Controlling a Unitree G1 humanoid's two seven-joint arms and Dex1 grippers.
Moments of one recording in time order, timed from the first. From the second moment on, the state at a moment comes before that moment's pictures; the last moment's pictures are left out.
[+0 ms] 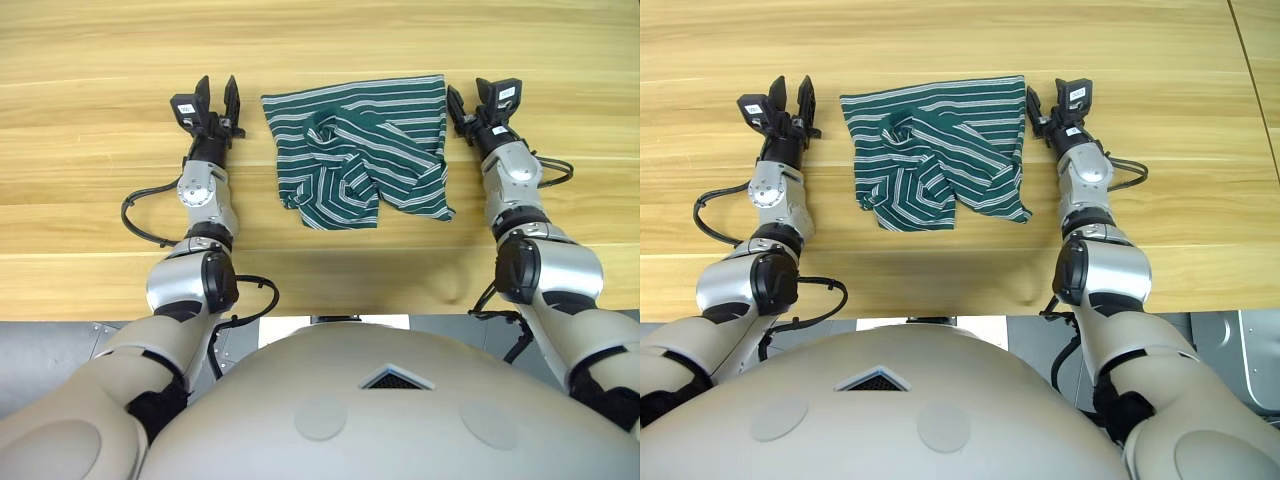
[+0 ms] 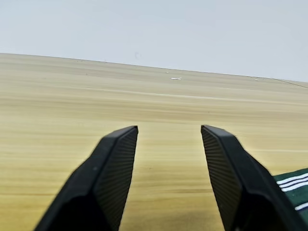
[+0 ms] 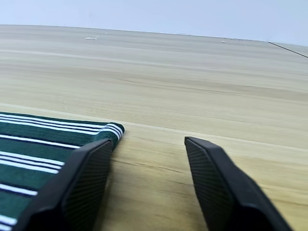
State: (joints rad) left arm -0.48 0.14 0.33 1.25 -0.19 -0.79 -0.43; right arm -0.57 -0.25 -0.23 1.30 0.04 -0.56 0.45
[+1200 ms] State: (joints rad) left arm -0.49 0.13 0.34 1.24 -0.22 -0.75 -0.41; right arm -0.55 -0.24 -0.29 1.29 0.12 -0.55 0.52
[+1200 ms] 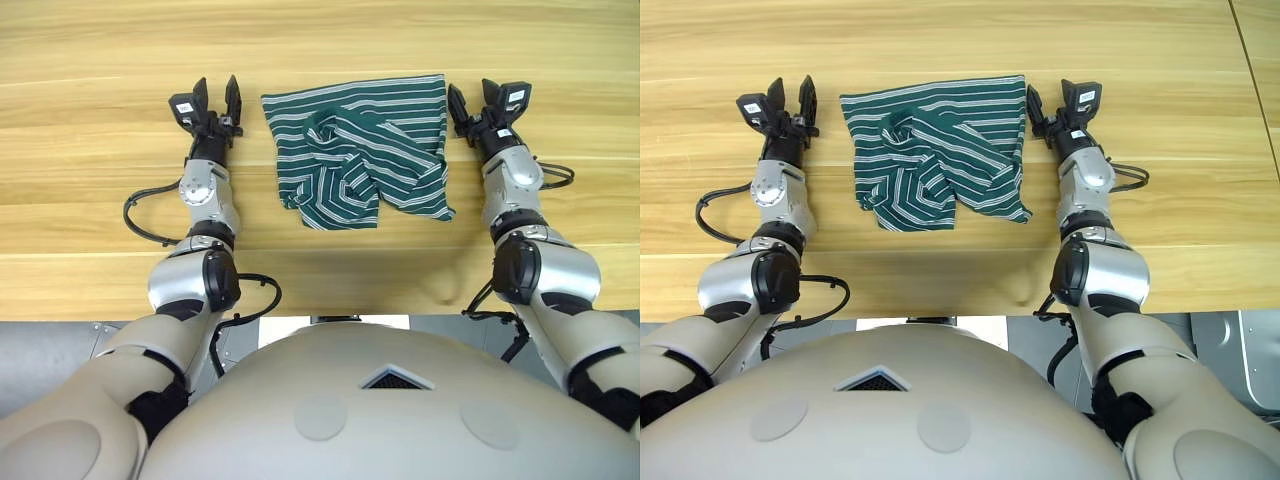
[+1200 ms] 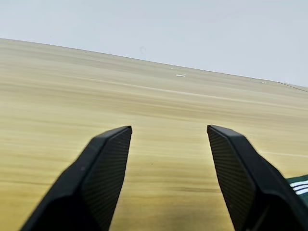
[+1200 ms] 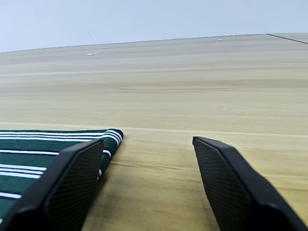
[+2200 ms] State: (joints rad) left arm 0.32 0.17 -0.02 -0.15 -0.50 -0.04 -0.64; right arm 0.13 -0.44 -0.25 0.21 0.51 0.07 1.10
